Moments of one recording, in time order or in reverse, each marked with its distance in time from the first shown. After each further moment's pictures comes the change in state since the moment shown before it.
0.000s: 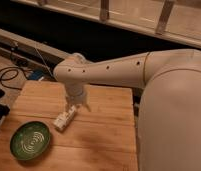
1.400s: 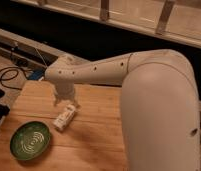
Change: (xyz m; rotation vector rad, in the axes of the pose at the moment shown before) arm -0.051 0.064 0.017 -0.109 -0.133 -0.035
